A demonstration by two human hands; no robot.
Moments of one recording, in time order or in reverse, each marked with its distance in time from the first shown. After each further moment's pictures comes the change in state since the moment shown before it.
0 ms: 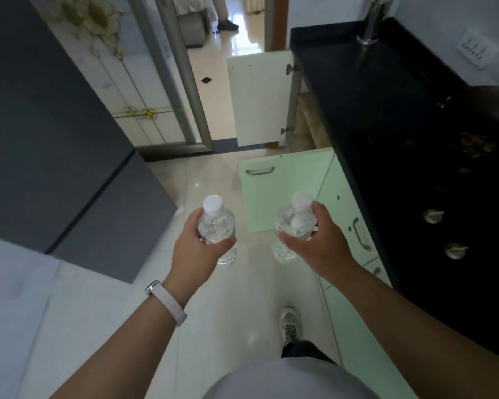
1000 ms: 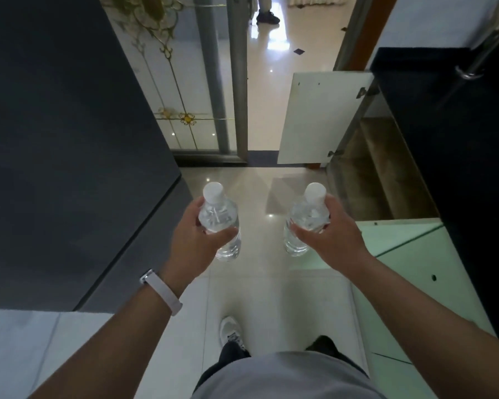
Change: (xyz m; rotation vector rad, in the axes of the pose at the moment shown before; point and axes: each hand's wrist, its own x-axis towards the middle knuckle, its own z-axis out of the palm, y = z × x) left_hand 0.305 -0.036 -0.174 -0.066 0.004 -0.006; right_hand 0.268 -0.135 0.196 -0.148 -0.049 -0.011
